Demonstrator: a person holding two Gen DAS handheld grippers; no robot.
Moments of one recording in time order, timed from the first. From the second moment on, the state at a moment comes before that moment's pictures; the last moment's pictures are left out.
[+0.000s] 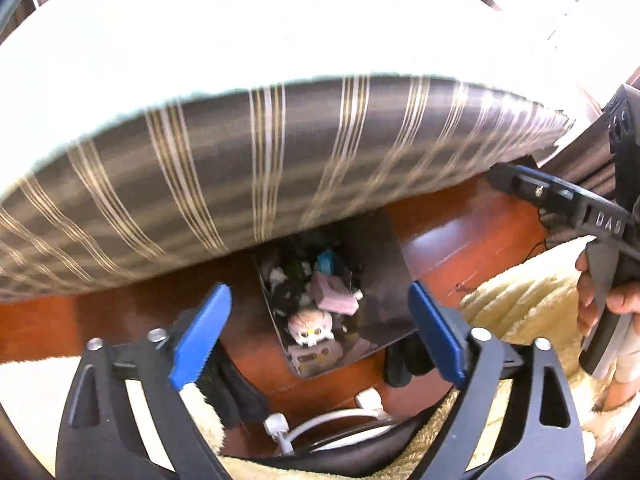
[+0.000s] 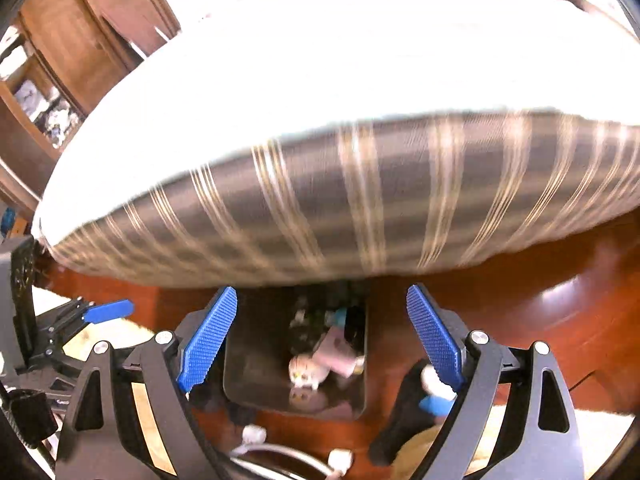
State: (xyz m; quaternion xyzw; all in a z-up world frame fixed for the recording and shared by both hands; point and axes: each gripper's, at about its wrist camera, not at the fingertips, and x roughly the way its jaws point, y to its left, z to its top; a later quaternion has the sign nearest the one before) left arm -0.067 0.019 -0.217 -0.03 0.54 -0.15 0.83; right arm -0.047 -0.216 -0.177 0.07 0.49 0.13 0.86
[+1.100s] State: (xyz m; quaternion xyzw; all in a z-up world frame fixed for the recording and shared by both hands) left arm 0.136 0.045 -0.097 0.03 0.44 -0.09 0.89; right arm 0.170 -0.158 -0.066 -0.01 0.39 0.14 0.91
